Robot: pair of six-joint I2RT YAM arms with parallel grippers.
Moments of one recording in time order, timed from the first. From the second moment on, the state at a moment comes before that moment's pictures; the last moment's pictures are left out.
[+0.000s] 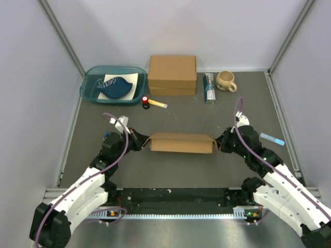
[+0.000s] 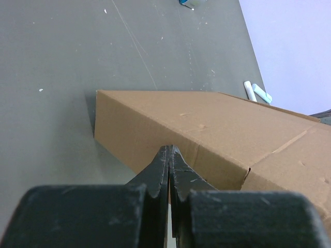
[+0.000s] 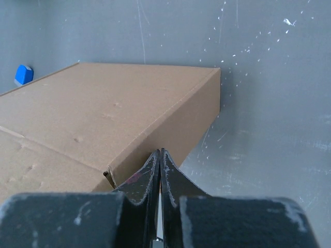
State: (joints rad) left arm -0.43 0.75 0.28 0.21 0.25 -0.75; right arm 0.54 0.65 0.57 -0.47 0.01 0.66
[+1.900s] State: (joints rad) left arm -0.44 0.85 0.58 -0.16 -0.05 -0.67; right arm 0.40 0.98 0.91 -0.64 0.12 0.53
